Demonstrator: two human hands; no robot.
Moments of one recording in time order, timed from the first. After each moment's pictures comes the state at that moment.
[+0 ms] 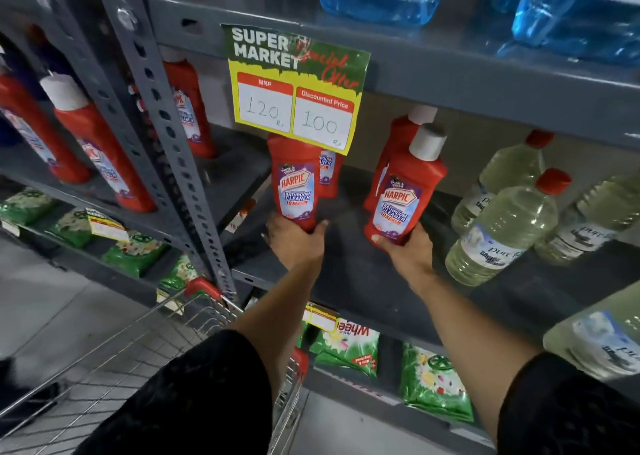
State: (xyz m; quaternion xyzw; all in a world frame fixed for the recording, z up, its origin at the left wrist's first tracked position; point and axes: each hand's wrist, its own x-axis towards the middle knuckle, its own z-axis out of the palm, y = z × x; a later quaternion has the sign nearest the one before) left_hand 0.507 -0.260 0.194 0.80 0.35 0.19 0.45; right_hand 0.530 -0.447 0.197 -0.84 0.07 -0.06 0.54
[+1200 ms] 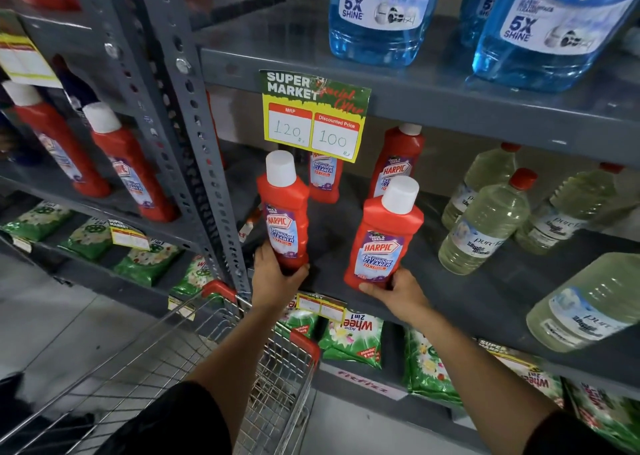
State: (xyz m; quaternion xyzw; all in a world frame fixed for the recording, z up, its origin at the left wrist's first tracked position) left_hand 0.413 -0.197 0.181 0.87 0.18 0.15 0.44; right_hand 0.435 -0.441 0.199 -0.85 -0.02 0.12 0.51
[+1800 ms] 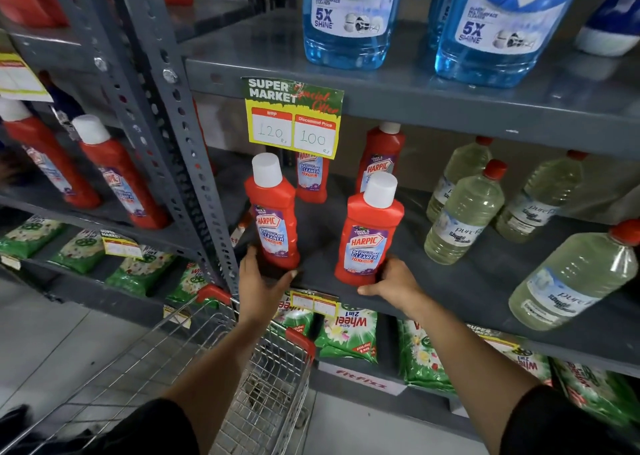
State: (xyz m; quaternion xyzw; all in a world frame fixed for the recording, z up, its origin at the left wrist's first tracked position) left_hand 0.384 -0.192 0.180 0.85 0.17 0.17 0.47; right_hand 0.438 -0.450 0.203 -0.84 0.03 0.14 0.52
